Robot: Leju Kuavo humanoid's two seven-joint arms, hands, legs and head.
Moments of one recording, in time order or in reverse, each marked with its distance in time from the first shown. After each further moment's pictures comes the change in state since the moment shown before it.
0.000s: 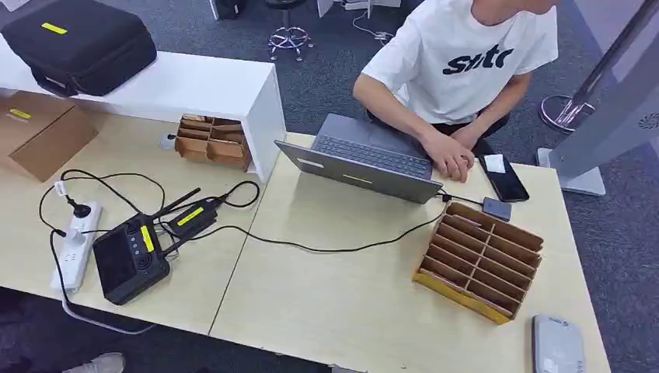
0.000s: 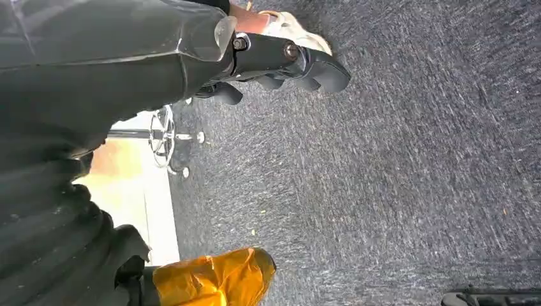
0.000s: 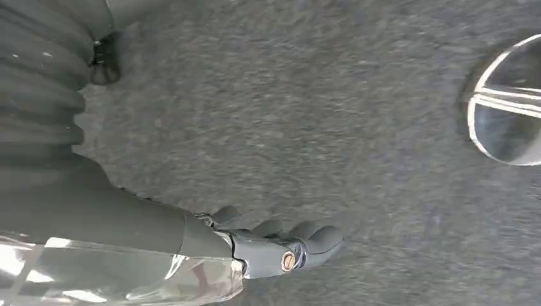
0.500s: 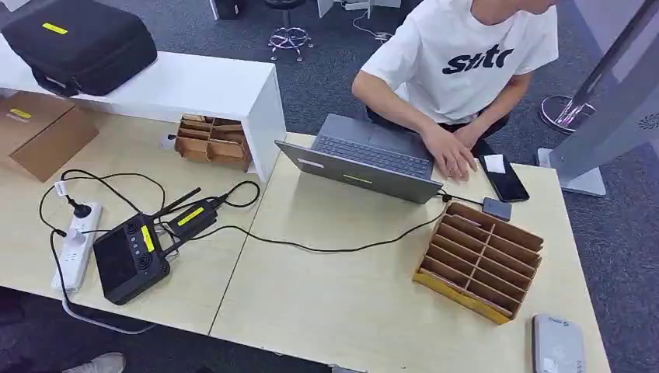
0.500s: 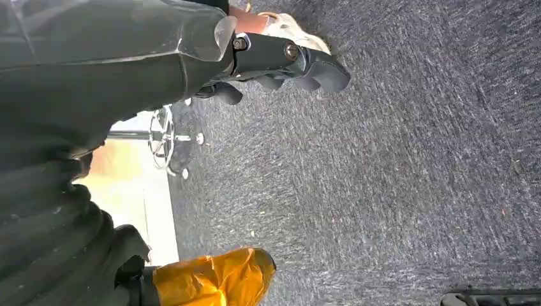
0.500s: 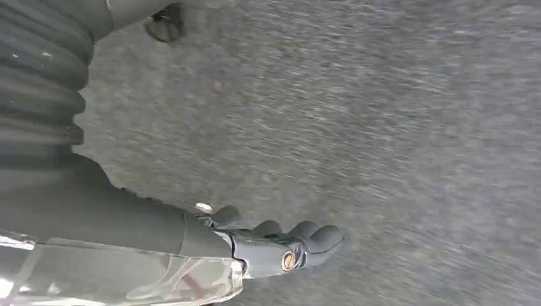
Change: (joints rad) left arm -0.004 0.000 -0.001 0.000 -0.009 0.000 0.002; right arm 0.004 0.077 0.040 0.031 0.124 -0.070 0.135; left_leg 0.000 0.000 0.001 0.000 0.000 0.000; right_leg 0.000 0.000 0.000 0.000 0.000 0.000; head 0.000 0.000
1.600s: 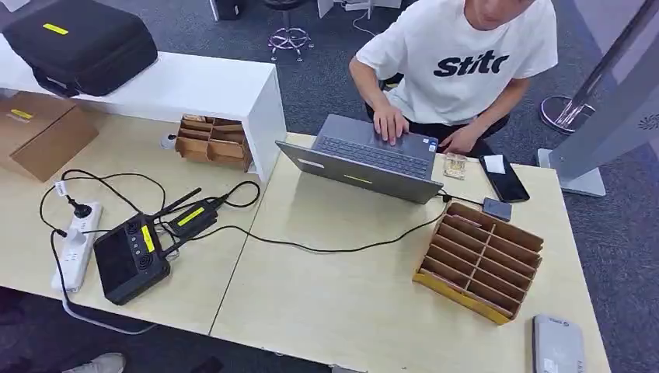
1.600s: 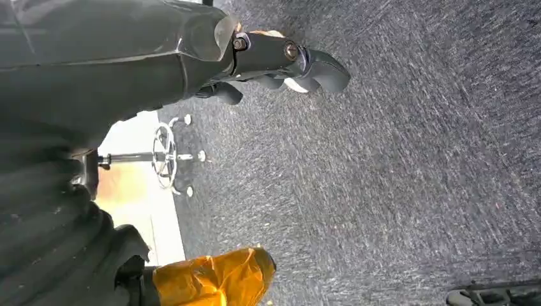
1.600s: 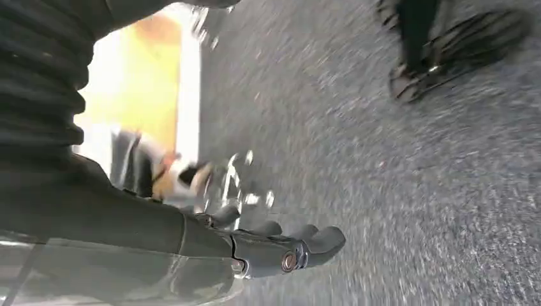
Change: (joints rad) left arm -0.050 0.003 -0.061 0.000 -0.027 -0.062 0.051; right arm -0.039 -0.074 0.403 0.084 0.430 0.787 0.495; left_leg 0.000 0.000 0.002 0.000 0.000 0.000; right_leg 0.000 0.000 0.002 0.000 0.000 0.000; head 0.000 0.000
